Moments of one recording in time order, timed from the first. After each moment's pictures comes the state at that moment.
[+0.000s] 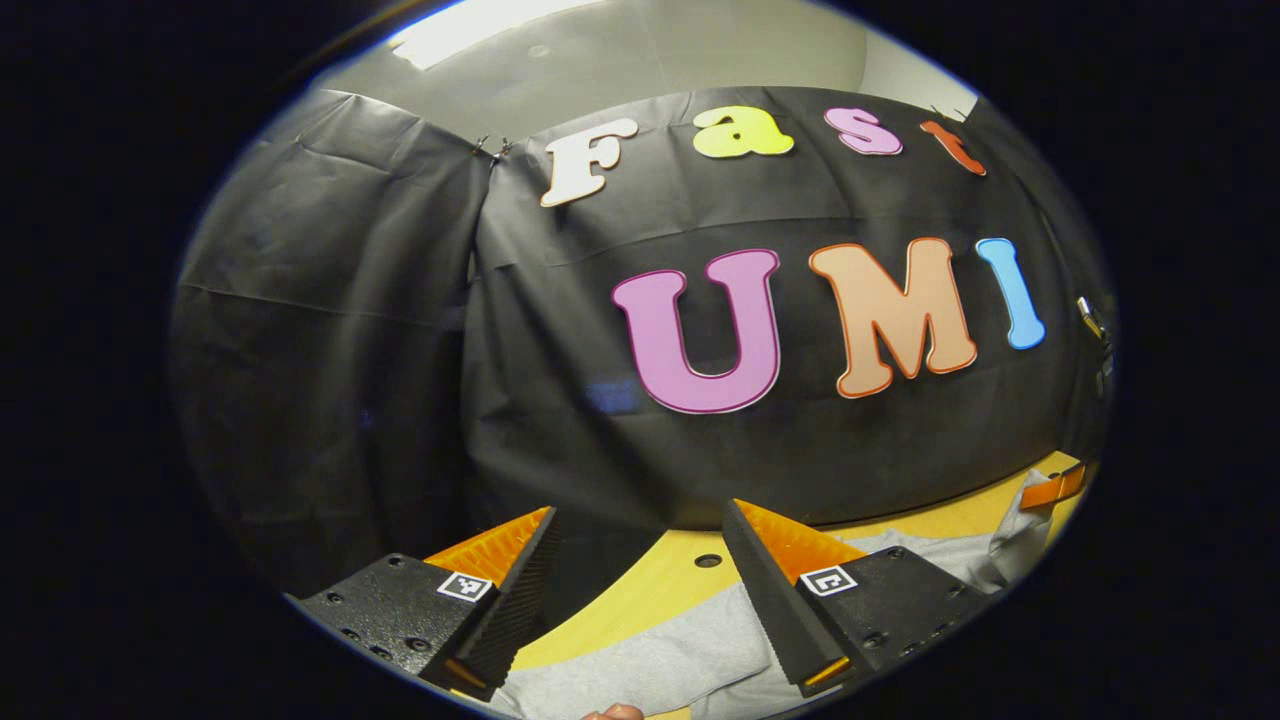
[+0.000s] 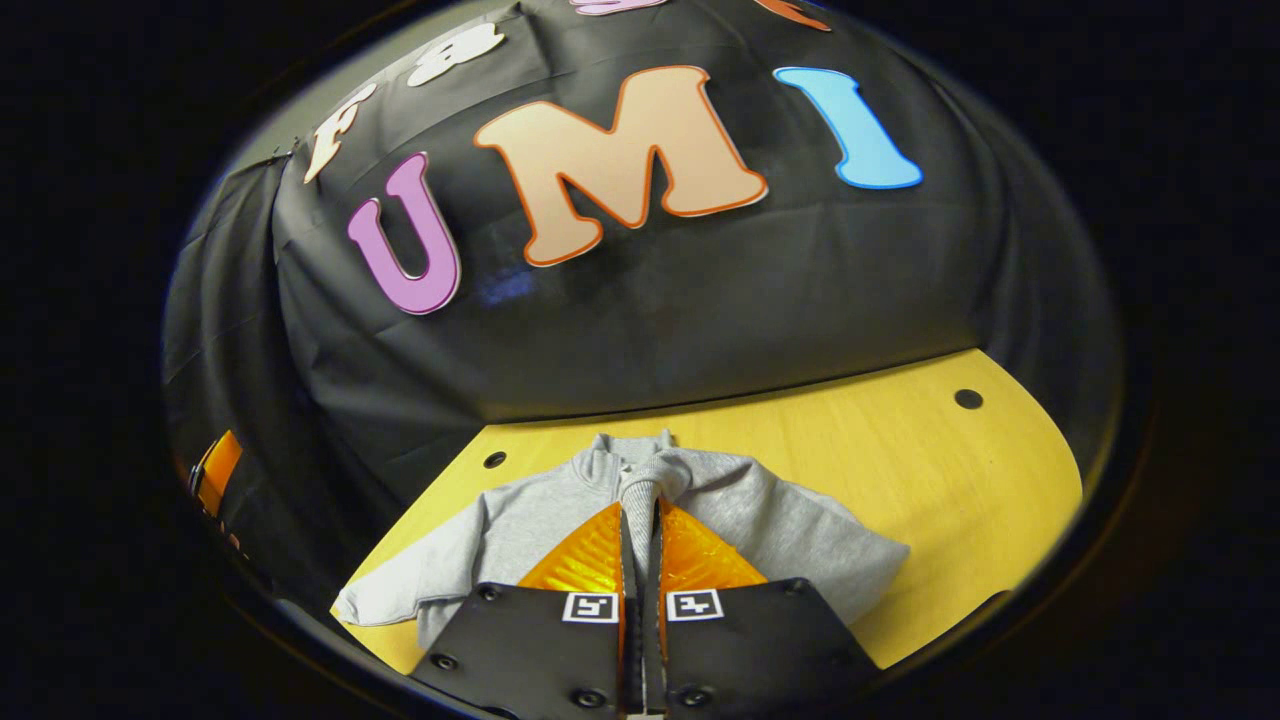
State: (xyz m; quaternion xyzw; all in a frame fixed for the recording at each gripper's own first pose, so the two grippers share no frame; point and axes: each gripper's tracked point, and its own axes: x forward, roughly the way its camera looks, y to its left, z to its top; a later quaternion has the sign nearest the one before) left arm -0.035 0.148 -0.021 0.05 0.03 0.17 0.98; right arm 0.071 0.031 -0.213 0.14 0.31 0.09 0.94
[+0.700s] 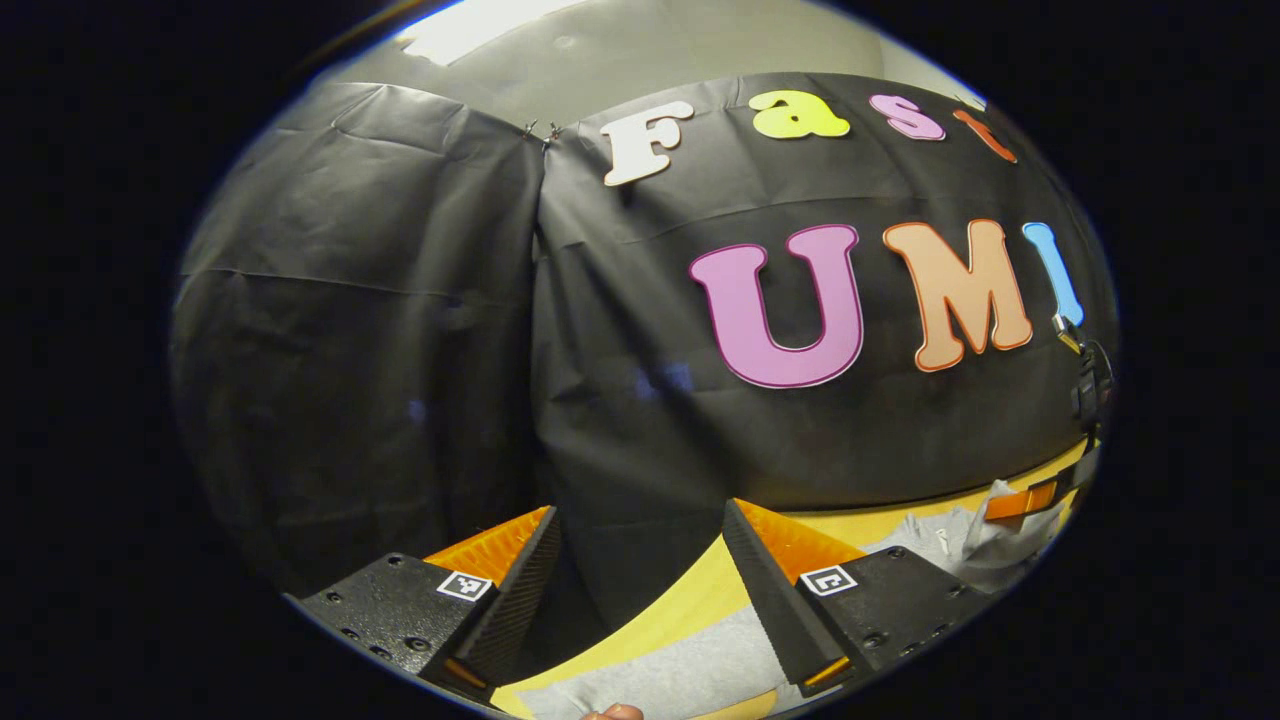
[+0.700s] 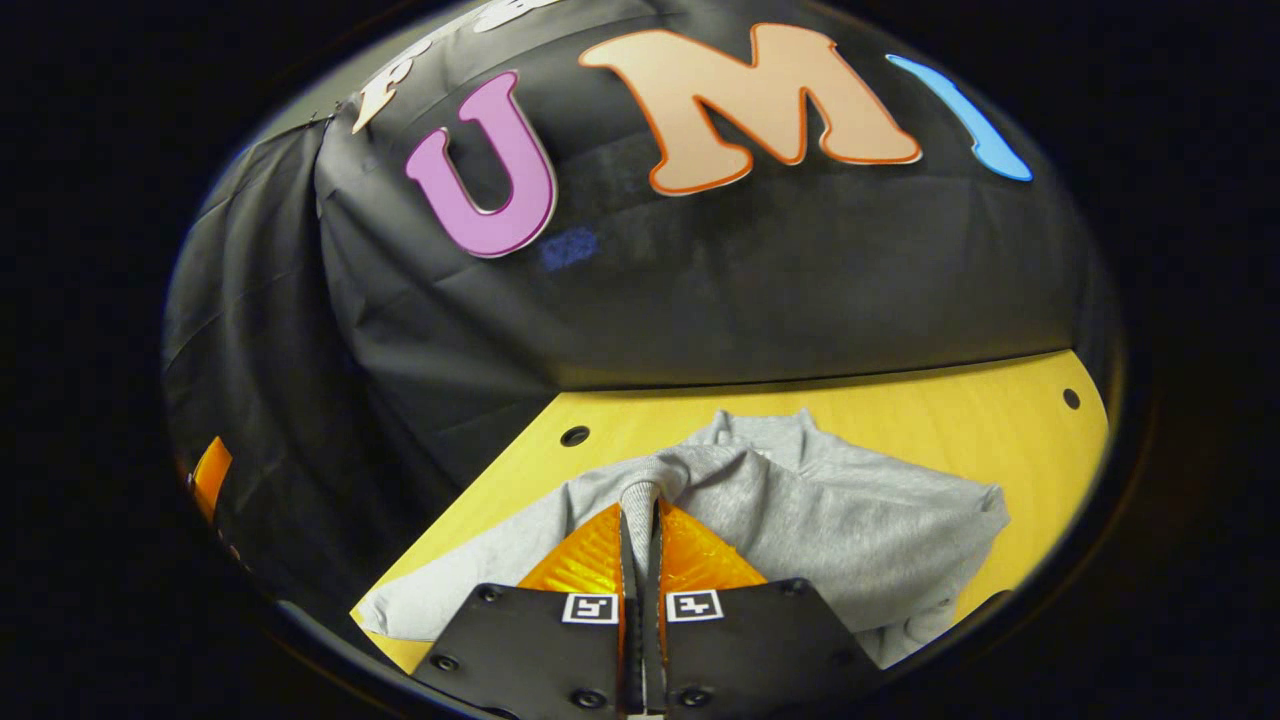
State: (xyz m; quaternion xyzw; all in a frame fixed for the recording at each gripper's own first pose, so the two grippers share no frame) left arm -0.069 0.235 -0.038 0.06 0.06 0.24 0.97; right arm 0.097 0.196 -0.255 0.13 0.35 0.19 0.91
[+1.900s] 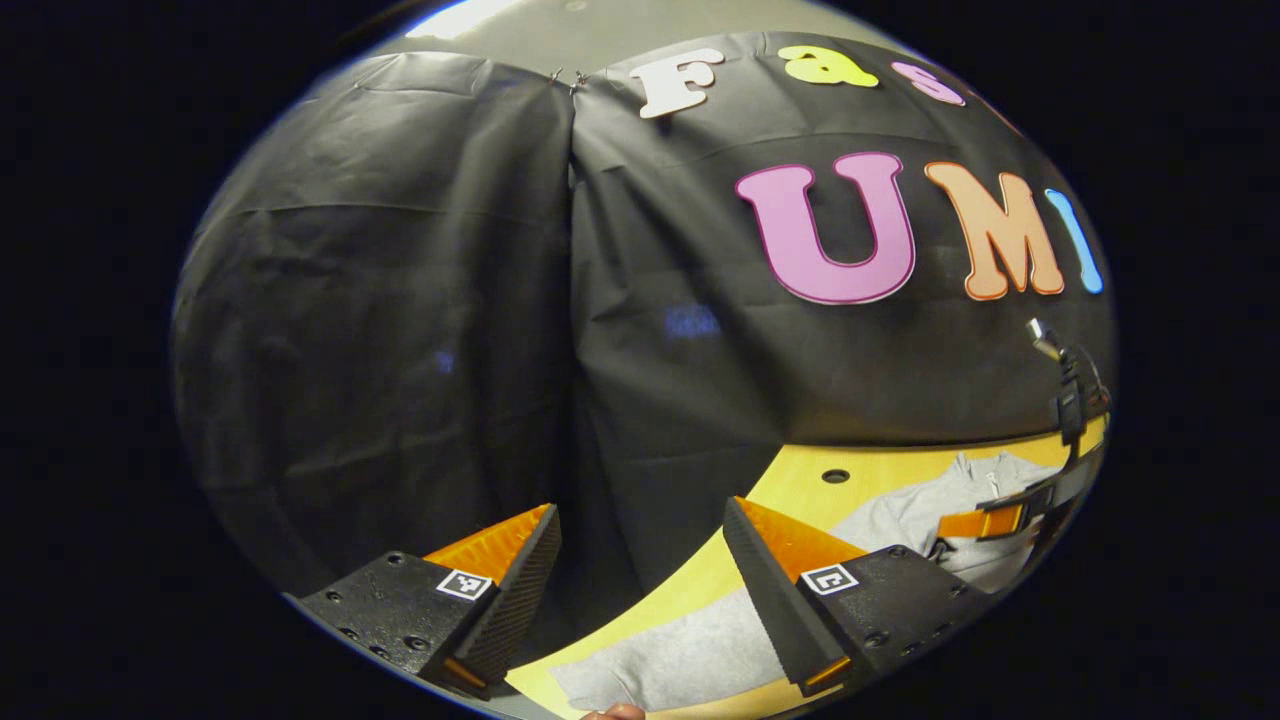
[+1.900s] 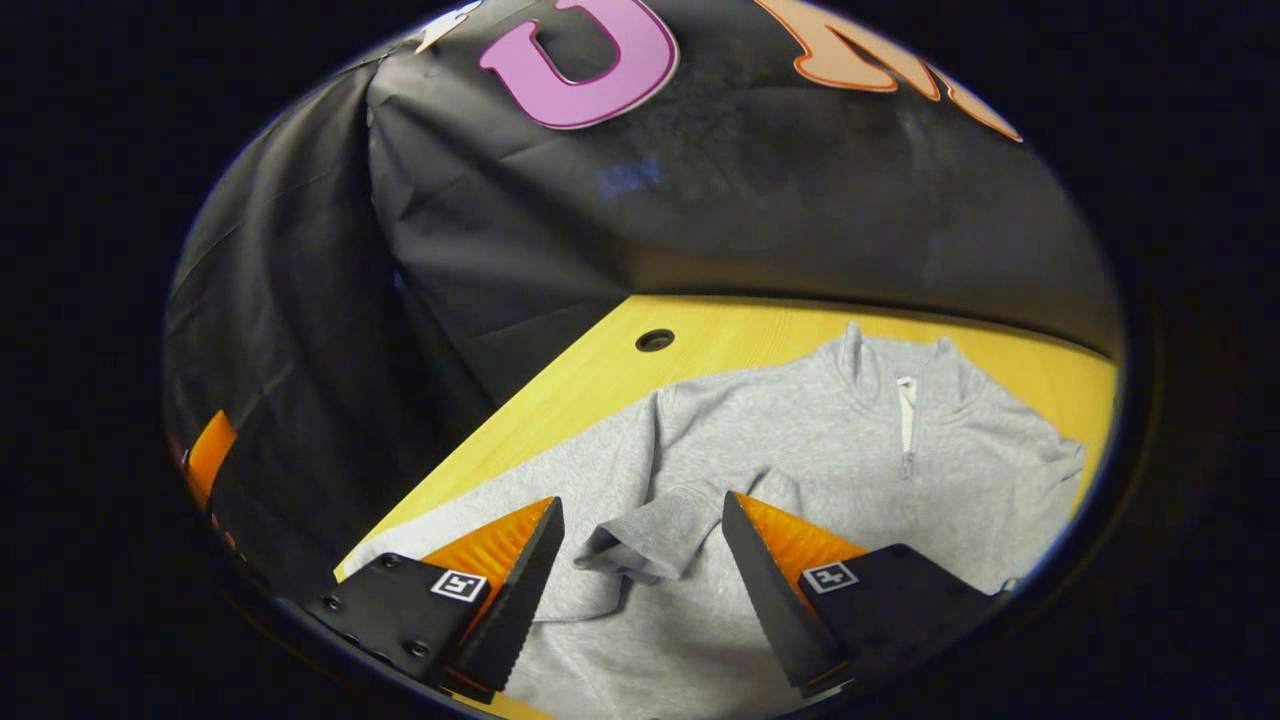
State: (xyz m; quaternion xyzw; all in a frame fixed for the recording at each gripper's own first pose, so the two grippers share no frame) left arm -0.103 0.282 -0.135 0.03 0.15 0.28 0.95; right arm 0.077 0.259 -0.283 0.07 0.40 0.27 0.88
